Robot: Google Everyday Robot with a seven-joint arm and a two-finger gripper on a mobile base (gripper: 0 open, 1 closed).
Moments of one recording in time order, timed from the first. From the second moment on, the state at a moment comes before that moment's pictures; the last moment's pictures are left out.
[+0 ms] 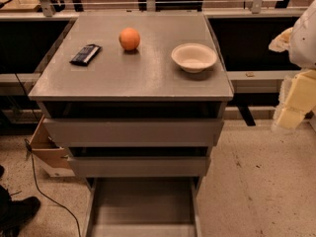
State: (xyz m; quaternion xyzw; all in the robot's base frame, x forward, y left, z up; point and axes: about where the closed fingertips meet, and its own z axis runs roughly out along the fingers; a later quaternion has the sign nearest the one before) arm 0.438 -0.217 0.977 -0.60 0.78 -0.04 0.16
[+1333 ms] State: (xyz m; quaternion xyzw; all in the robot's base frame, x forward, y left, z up) arm 0.565 -0.101 0.931 -0.64 0.73 0.03 0.23
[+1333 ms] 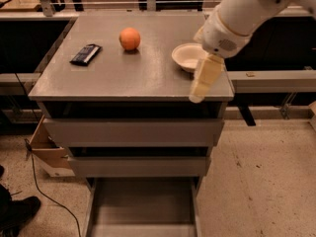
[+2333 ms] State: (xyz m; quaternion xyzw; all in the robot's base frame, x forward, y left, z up) arm 0.623 -0.035 0.936 -0.63 0.72 0.08 0.29
